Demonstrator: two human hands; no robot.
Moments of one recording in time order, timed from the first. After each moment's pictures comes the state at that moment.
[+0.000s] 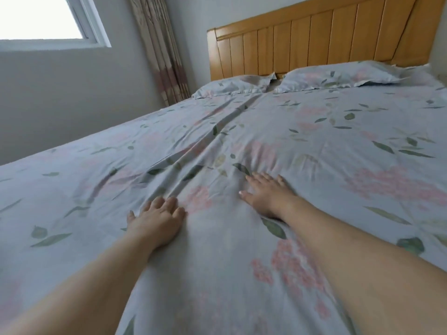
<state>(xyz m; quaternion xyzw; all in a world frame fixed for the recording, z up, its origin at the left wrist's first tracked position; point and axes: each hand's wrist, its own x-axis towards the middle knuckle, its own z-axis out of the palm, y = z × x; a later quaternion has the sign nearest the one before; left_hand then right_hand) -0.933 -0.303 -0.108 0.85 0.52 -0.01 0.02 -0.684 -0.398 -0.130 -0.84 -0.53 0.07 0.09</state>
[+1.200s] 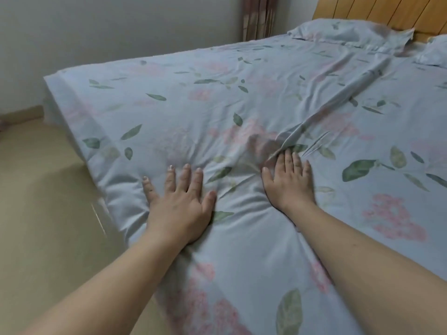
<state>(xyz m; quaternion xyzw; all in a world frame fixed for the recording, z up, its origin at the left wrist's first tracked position) -1.176 -0.152 -0.149 0.80 0.60 0.02 0.04 -0.949 -0.152 -0.166 -0.85 -0.53 0.00 0.03</state>
